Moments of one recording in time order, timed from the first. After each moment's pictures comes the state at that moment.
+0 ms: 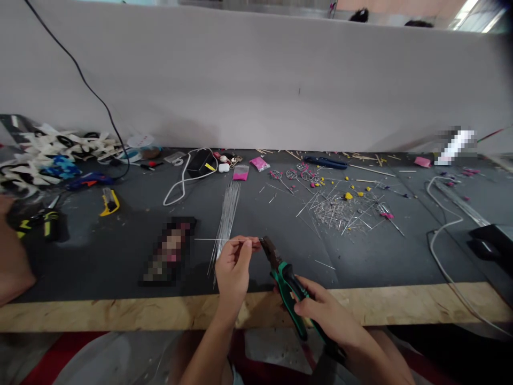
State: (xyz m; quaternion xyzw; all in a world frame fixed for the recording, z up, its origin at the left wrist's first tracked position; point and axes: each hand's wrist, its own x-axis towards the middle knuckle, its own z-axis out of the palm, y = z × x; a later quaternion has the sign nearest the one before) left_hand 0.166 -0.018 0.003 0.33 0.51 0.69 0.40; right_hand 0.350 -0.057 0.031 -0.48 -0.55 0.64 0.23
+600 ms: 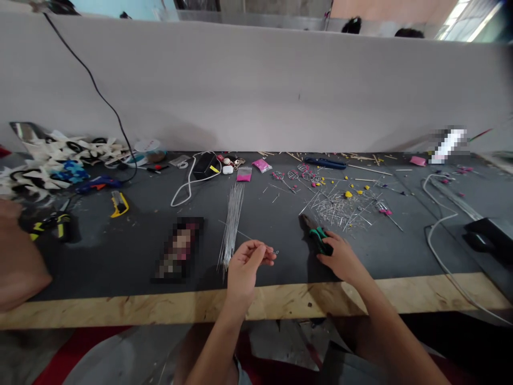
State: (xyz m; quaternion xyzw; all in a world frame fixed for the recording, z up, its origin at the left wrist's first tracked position) left_hand 0.162 -0.033 0.008 0.27 0.46 0.62 0.58; right_hand 0.408 0.020 -0.013 -0.63 -0.73 0.22 0.15
